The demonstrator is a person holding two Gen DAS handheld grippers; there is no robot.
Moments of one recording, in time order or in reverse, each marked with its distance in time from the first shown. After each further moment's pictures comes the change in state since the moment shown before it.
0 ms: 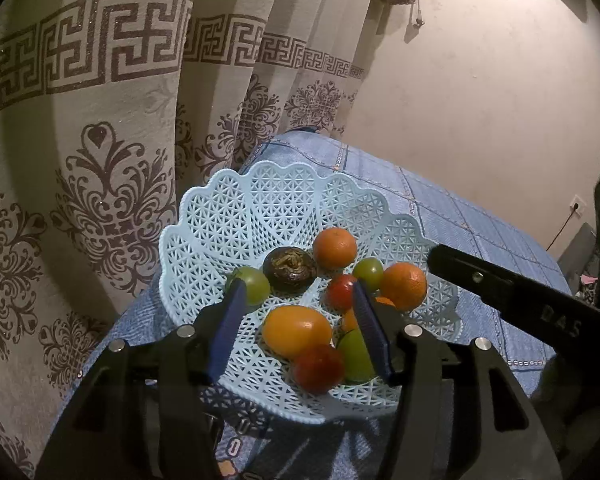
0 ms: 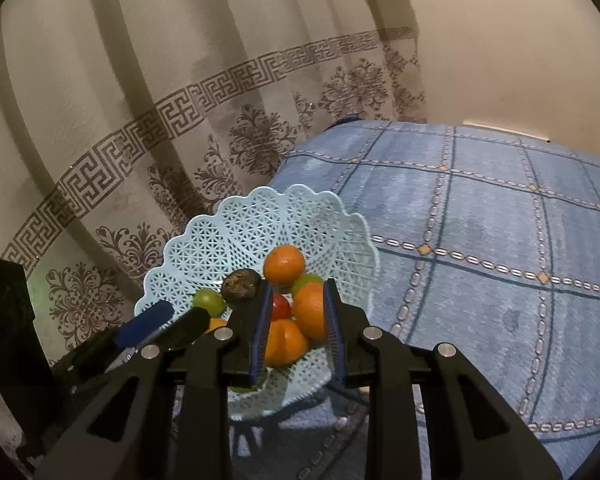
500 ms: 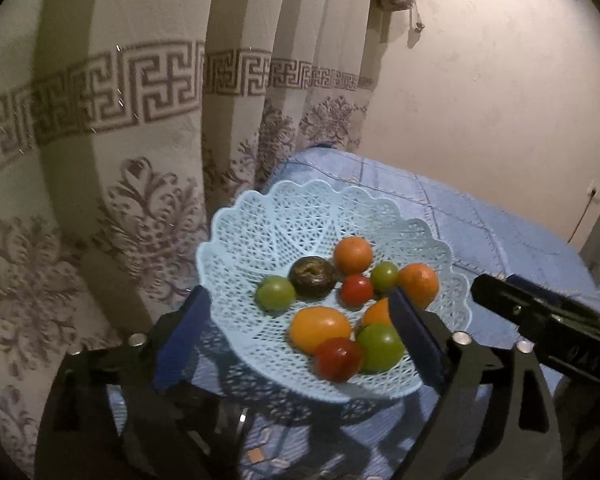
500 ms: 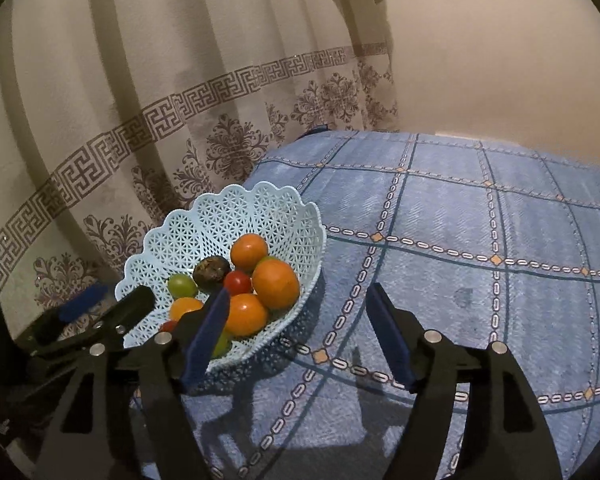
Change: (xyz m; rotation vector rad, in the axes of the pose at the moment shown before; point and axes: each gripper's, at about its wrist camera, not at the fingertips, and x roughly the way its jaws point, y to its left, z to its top) left arm -0.027 -0.007 -0.003 0.095 -0.072 0.132; right arm -0.030 -0.013 -0.023 -0.015 -0.059 -0.088
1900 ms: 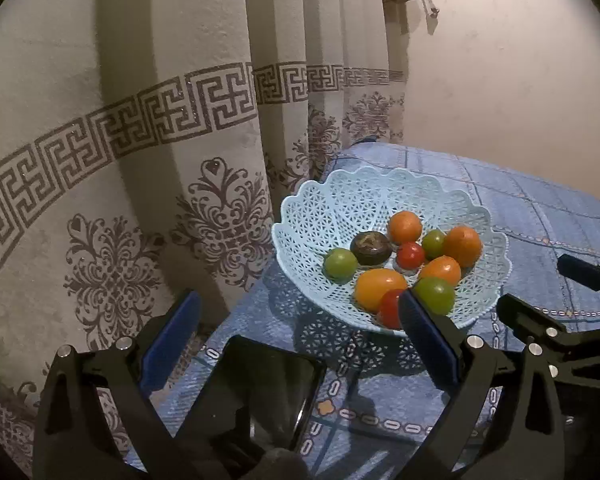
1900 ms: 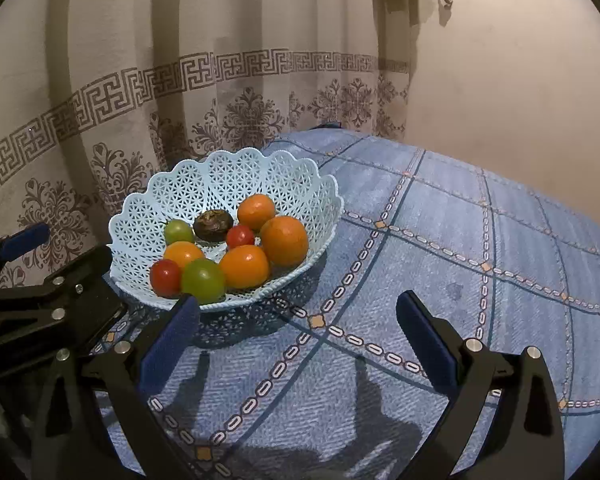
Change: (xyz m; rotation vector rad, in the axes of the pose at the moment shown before) left arm -0.029 0.005 -0.021 0.082 -0.009 0.218; right arm -0.005 0.026 -0.031 -0.203 -0.009 -0.080
